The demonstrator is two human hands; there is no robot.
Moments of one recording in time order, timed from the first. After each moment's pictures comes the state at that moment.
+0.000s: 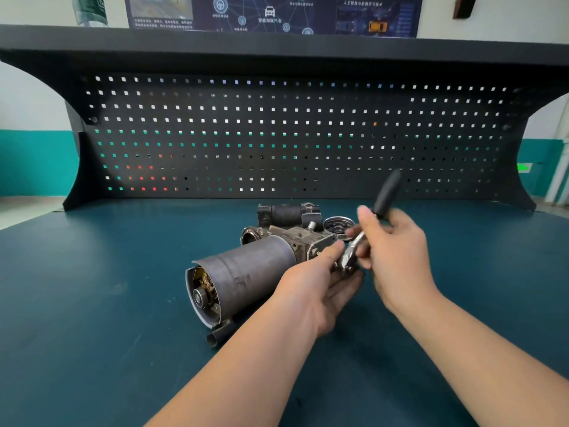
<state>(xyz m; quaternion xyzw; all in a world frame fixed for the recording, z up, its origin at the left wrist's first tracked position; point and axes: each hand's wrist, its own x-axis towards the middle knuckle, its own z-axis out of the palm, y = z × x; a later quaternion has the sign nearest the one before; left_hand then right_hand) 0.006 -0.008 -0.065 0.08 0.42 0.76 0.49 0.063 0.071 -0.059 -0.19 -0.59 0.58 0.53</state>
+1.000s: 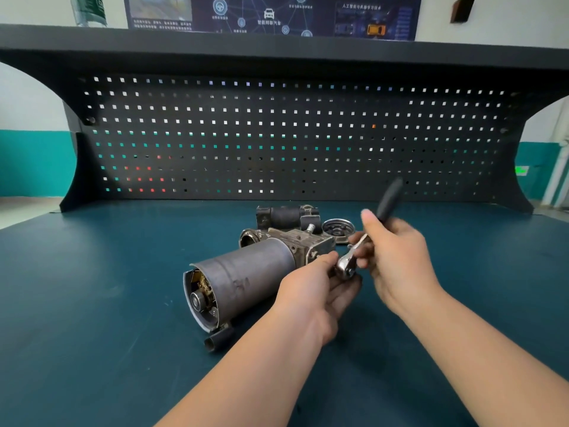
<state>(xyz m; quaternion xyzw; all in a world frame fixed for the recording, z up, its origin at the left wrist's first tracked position) 0.008 -0.005 -0.068 0.05 0.42 0.78 0.47 0.066 0.071 -0.052 -0.24 -0.54 0.64 0.50</state>
